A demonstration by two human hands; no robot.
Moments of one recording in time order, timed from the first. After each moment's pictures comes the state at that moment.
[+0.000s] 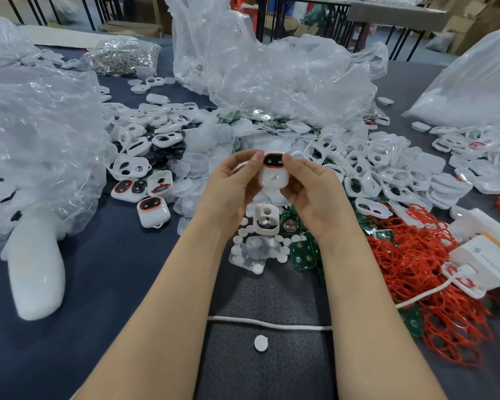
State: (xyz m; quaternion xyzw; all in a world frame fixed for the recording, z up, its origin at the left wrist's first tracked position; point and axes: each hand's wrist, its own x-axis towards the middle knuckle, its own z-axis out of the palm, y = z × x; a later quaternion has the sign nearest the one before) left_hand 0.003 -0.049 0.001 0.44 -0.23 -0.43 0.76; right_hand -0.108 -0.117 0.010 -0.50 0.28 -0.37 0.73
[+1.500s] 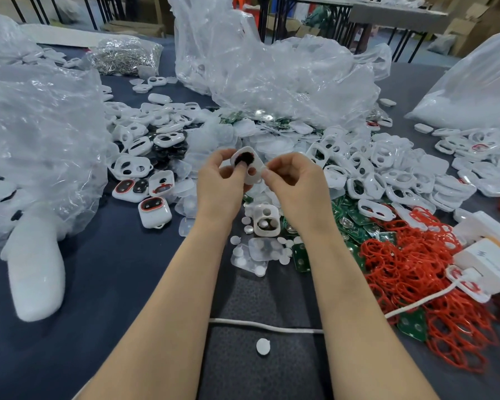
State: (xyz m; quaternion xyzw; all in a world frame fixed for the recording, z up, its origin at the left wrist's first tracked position) left_hand 0.008 -0.047 -0.003 0.59 -0.24 -0.25 0.73; right_hand -0.093 -0.098 0.011 -0.73 0.34 -0.39 0.44
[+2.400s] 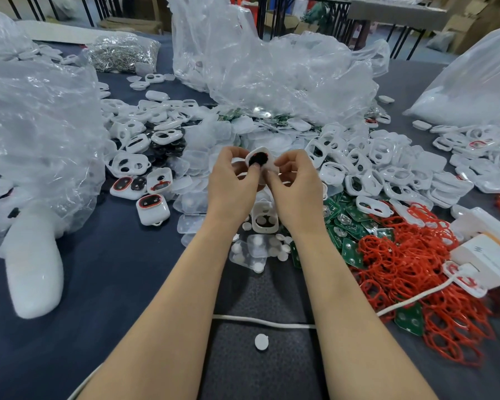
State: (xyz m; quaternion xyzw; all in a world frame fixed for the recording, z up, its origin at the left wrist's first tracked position) left_hand -0.002 -0.052 -0.006 0.62 -0.30 -0.23 0.68; right_hand -0.086 -0.104 -0.006 -0.73 0.37 -0.44 0.38
